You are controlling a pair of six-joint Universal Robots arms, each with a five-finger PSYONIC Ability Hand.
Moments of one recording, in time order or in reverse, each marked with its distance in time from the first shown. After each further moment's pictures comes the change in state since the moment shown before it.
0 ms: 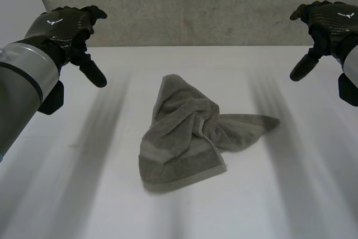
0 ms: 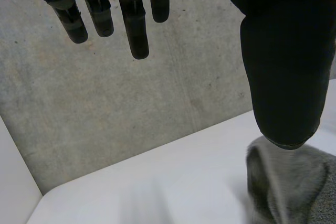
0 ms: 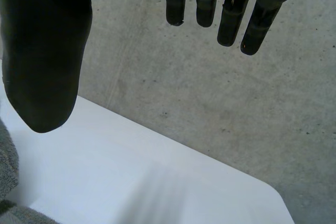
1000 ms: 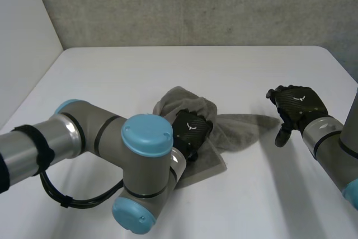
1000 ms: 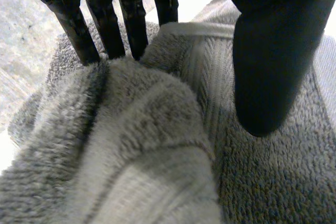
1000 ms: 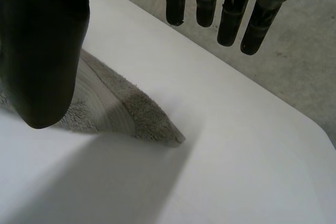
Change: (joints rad) left arm -0.372 -0.661 0.042 0.388 0.052 0.308; right arm -0.019 0.178 0.396 -0.336 -0.050 -0.217; left_hand 0.374 0.041 0.380 0.382 0.351; right_hand 0.000 0.000 0.000 0.000 0.000
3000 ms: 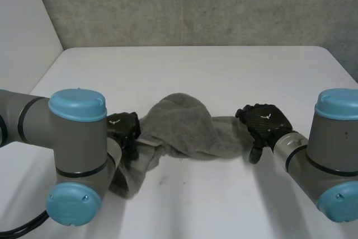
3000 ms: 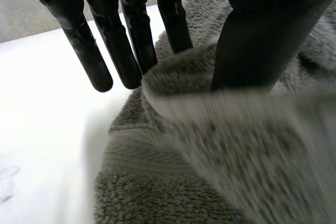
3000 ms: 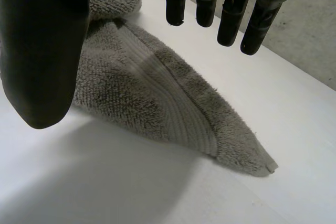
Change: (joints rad) left arm 0.240 0.255 -0.255 -0.176 -0.180 -0.429; right arm 0.112 0.141 -0.027 -0.024 -0.056 0.000; left_hand 0.256 0.268 0.263 0.261 0.259; right_hand 0.000 0.000 0.000 0.000 0.000
